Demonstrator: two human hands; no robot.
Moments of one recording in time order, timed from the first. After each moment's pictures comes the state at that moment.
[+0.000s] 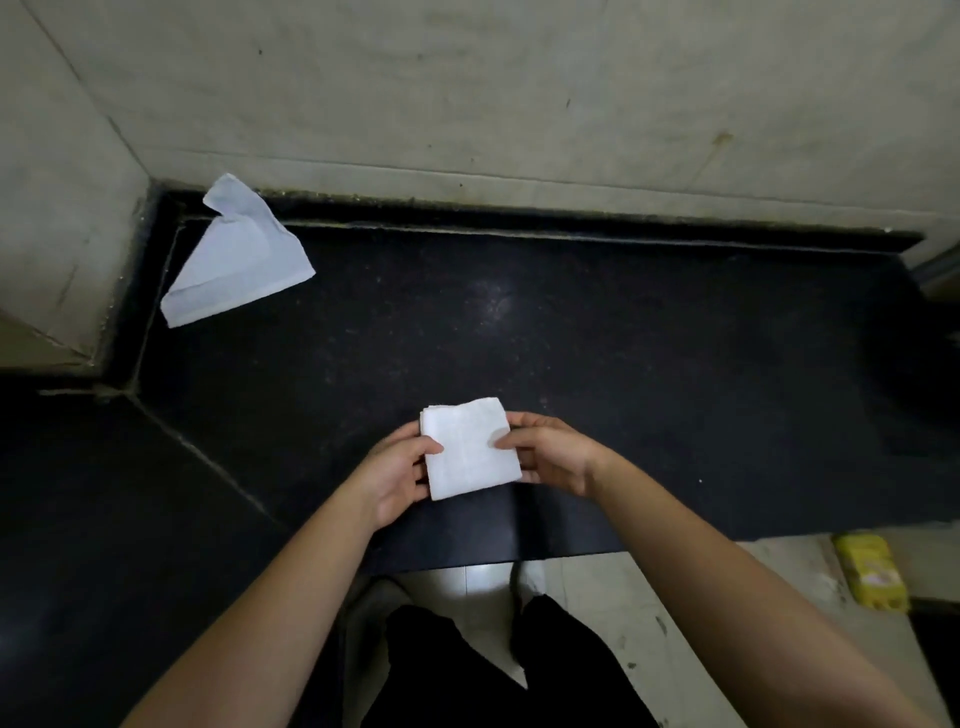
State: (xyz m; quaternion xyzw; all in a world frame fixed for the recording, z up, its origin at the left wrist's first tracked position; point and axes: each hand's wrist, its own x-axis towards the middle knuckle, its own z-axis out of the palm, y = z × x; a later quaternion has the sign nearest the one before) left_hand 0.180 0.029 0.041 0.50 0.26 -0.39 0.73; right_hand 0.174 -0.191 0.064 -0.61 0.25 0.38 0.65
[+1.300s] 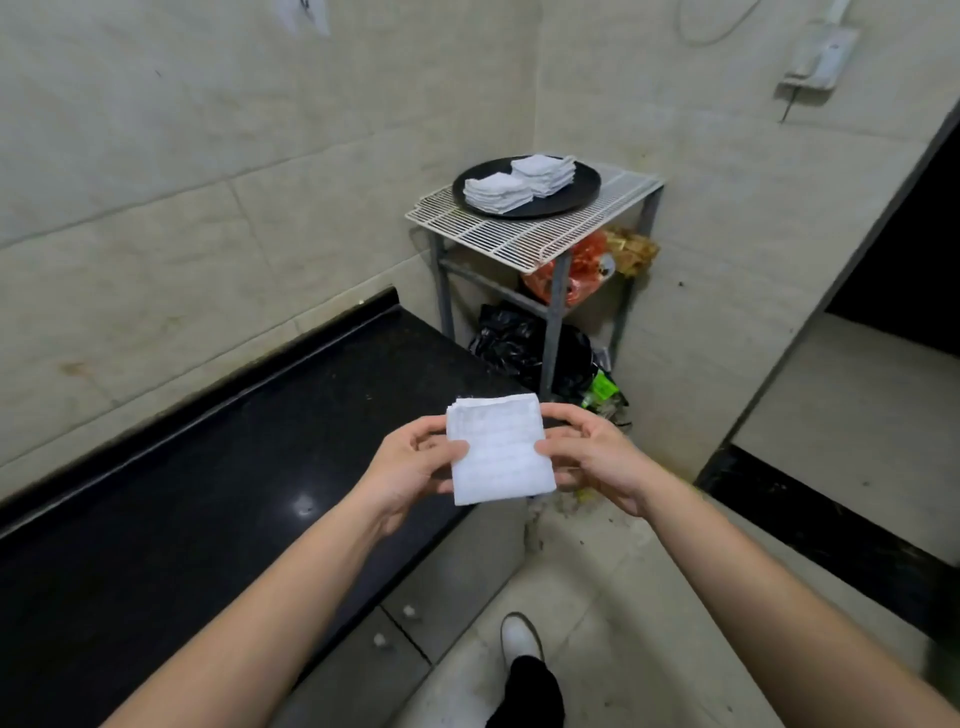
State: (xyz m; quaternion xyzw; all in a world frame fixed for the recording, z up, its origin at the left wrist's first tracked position) left_hand -0.029 -0.631 0.204 0.66 -0.21 -0.43 0.58; right_hand -0.203 -0.799 0.188 -0.59 0.32 -0.10 0.73
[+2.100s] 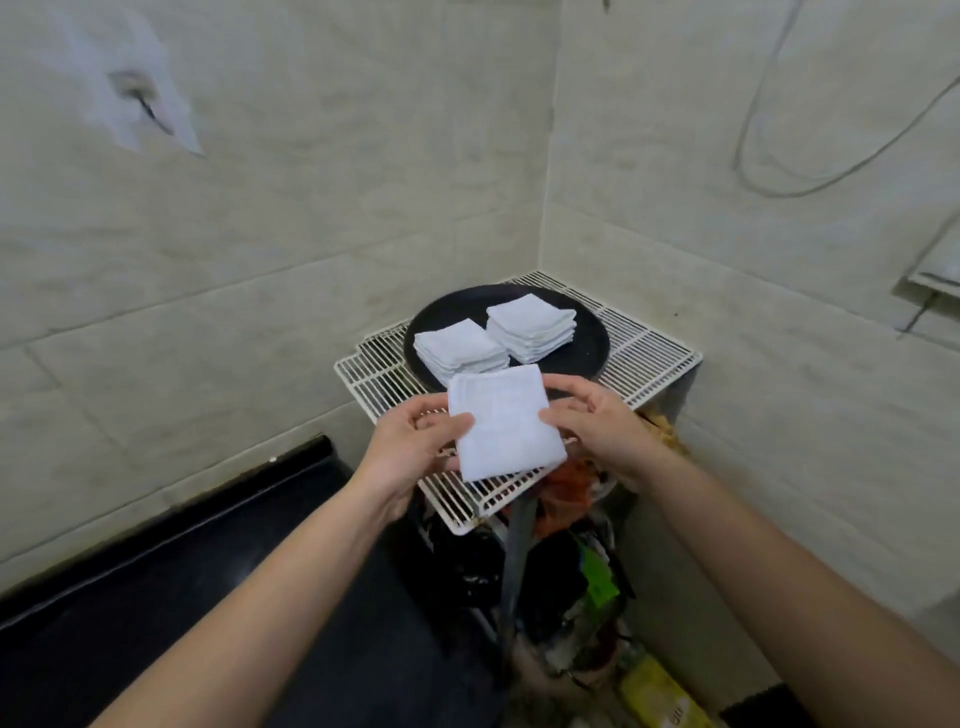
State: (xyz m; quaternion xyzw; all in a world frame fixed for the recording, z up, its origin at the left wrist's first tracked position) left_hand 0.133 -1.059 0.278 0.64 -0.16 -0.34 0.67; right_hand -0.008 -1.234 0.282 -0.69 0.29 -0.14 0.64
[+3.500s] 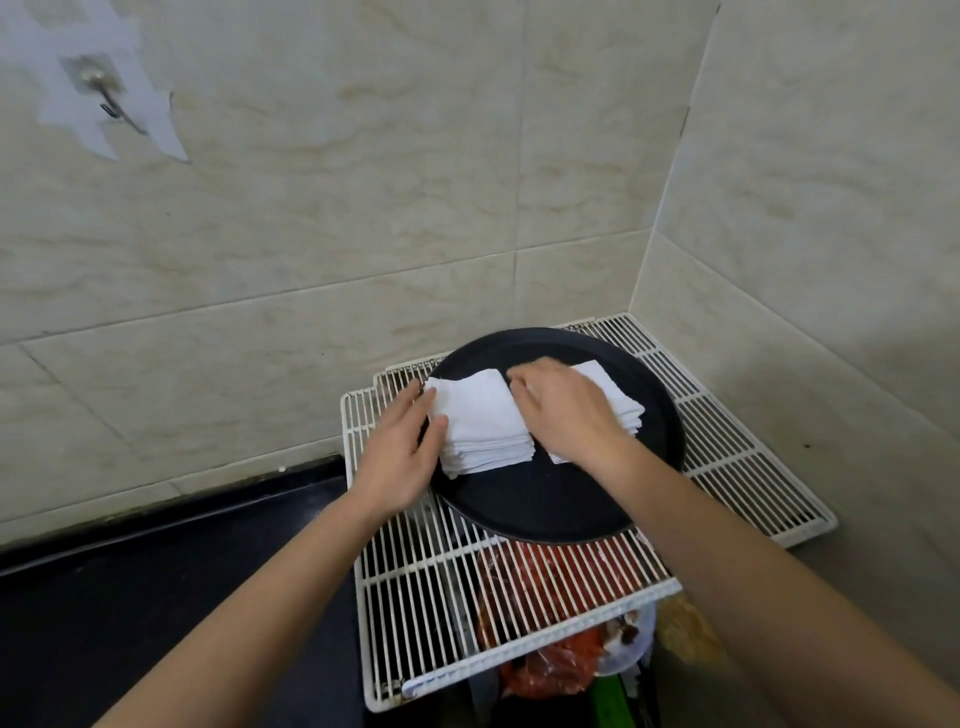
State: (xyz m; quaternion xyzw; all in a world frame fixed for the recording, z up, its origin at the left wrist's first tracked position) left_hand 0.257 -1.176 0.228 0.90 -0.26 -0.02 0.34; right_hand 0.202 -1.393 0.263 -0.97 0.06 -0.14 0.18
